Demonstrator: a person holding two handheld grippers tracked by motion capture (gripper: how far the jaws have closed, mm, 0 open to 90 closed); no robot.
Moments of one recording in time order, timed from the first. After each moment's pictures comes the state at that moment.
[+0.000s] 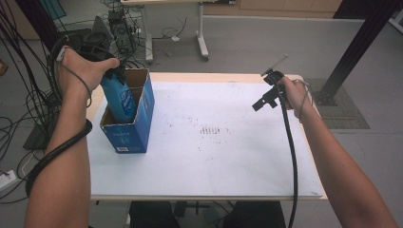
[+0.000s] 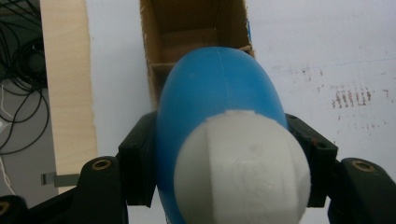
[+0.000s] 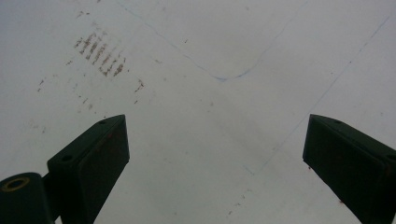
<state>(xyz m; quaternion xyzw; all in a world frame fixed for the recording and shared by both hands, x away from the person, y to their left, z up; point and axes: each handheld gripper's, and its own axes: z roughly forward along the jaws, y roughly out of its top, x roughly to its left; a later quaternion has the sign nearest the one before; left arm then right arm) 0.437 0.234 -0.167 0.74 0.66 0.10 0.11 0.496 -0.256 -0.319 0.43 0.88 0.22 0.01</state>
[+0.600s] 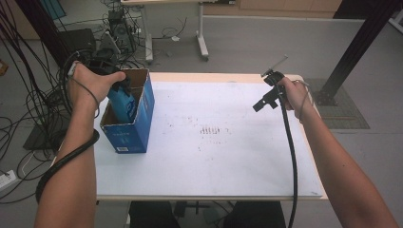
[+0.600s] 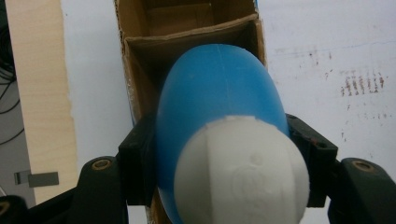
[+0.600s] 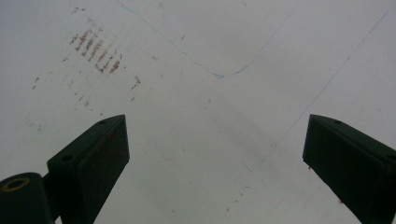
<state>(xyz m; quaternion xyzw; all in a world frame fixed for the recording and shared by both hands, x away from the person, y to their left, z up) 0.440 0.233 -0.204 0.74 0.66 0.07 0.11 0.495 -0.257 -0.320 0.43 0.88 0.22 0.01</state>
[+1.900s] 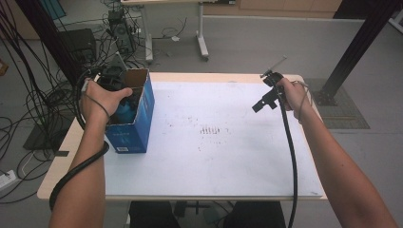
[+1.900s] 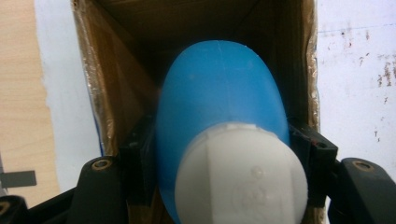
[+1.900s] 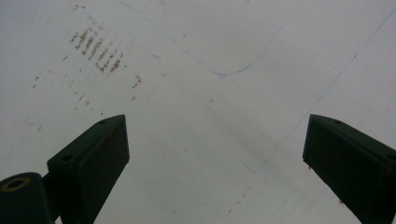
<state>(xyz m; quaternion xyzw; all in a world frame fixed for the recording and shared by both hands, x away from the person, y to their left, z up) 0.444 0.230 -0.257 0.74 0.67 0.06 0.08 0.496 -0.255 -0.324 0.43 0.88 0.21 0.01</state>
